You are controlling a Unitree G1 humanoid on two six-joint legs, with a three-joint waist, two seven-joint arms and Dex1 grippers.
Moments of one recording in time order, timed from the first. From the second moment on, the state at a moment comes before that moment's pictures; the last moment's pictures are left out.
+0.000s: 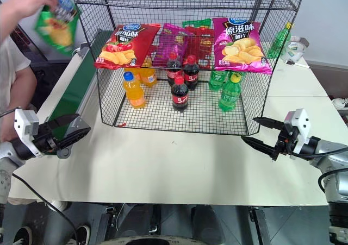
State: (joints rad) left arm 0.00 0.74 0.41 0.05 -0.56 0.16 -1.06; right arm -0.05 -0.80 -0.33 0.07 0.54 0.23 1.20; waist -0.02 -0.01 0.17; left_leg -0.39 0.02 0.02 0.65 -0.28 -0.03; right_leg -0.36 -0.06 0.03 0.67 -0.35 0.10
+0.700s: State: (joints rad) left arm 0.05 0.72 0.45 0.04 -0.55 0.12 -0.98; right arm -0.14 -0.79 -0.25 -0.06 0.55 0.31 1.13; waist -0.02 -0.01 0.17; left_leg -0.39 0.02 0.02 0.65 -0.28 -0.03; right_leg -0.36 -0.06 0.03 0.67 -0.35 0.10
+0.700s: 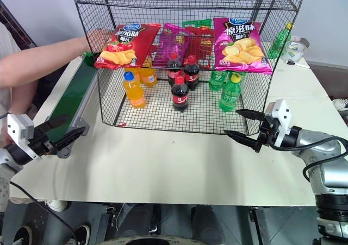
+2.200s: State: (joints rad) left arm 0.37 0.38 0.65 -0.16 -0.46 -0.04 -0.49; right arm -0.19 -0.64 -0.02 -0.23 0.59 0.31 1.19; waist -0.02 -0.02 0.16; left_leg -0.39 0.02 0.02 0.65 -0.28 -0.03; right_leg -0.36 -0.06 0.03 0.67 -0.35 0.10
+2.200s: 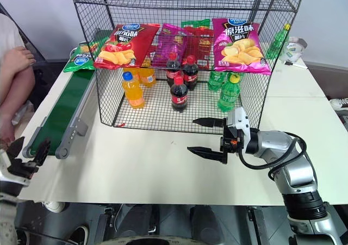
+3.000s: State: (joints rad) left arm 0.50 0.42 0.68 -0.10 -0.44 -0.16 -0.56; right arm -0.27 -0.64 0.01 -0.23 0.59 0.37 1.17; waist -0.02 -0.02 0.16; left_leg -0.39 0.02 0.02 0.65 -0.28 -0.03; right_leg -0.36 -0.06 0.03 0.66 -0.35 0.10
